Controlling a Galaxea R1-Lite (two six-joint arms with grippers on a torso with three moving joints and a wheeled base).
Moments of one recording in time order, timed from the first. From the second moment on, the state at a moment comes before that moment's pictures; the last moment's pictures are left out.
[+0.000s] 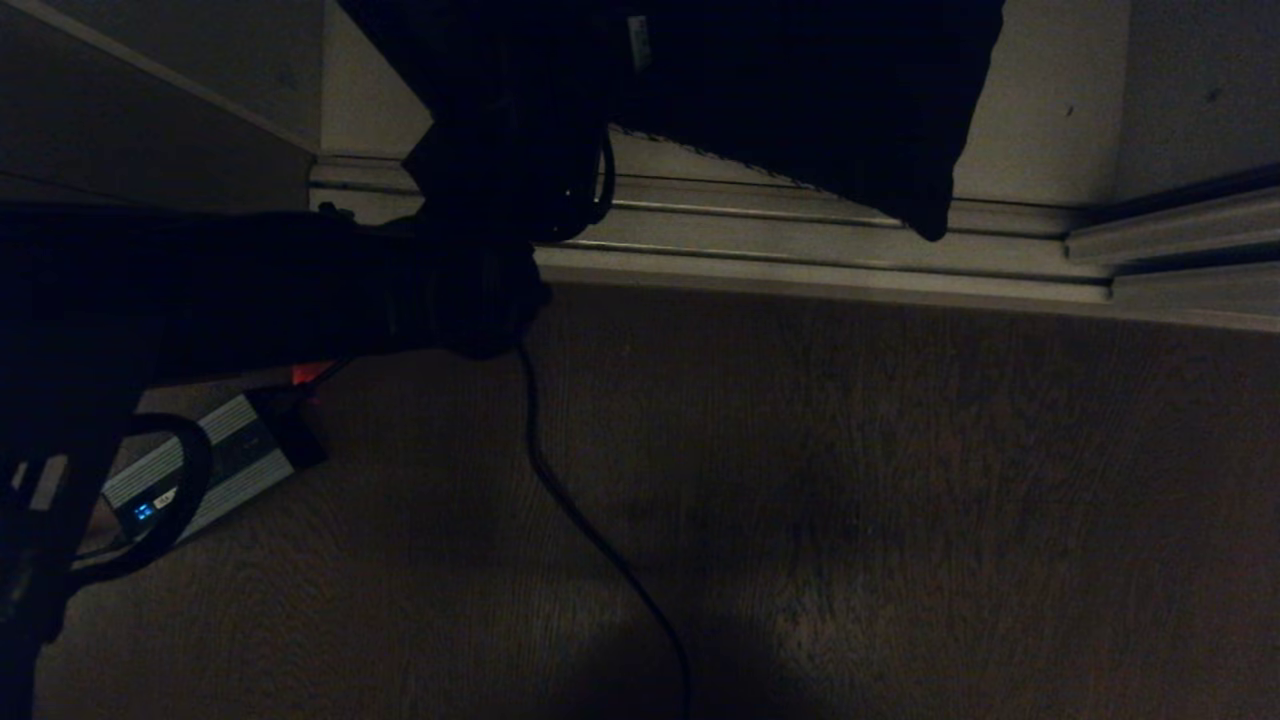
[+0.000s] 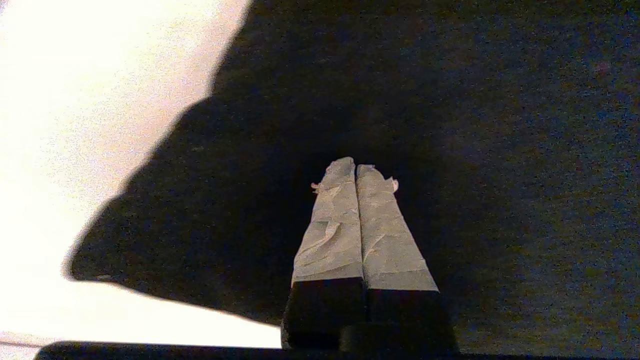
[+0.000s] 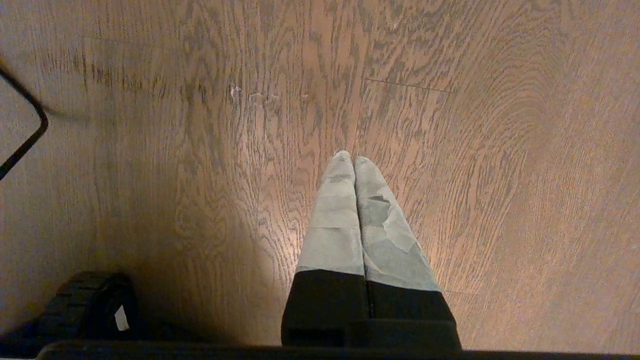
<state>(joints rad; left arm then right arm) -0.64 2.05 -1.84 -0.95 0.47 0.28 0.00 0.00 0.00 0.01 0.01 -0.02</state>
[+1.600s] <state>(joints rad) -0.79 1.78 -1.59 -0.74 0.54 0.24 0.00 0.00 0.00 0.01 0.01 -0.02</state>
